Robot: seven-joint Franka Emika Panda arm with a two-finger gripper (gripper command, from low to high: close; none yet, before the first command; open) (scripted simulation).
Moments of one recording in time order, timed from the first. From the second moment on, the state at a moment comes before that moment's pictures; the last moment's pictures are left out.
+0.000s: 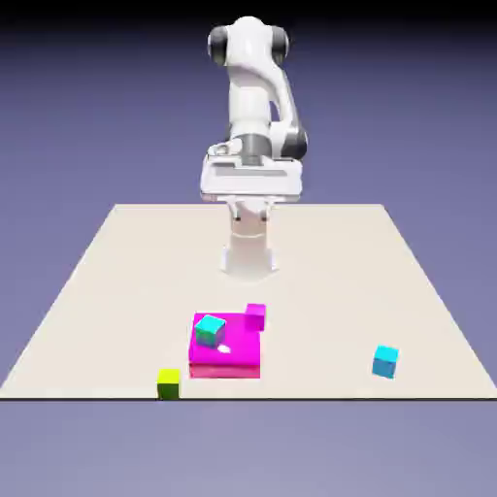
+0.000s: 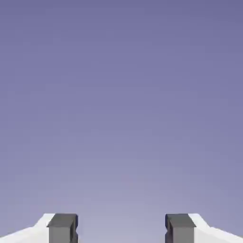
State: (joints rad) arm -0.01 -0.53 0.00 -2.78 0.02 3.00 0.77
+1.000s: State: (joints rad) arm -0.46 0.56 -0.02 -1.92 0.59 2.12 1.43
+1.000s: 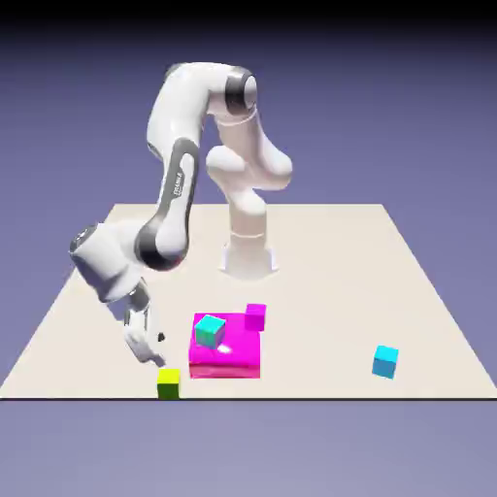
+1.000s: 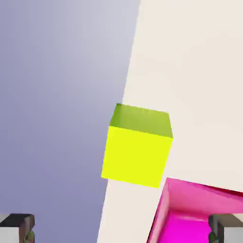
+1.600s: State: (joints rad) arm -0.25 0.34 -0.11 -1.99 0.37 1.82 1.21
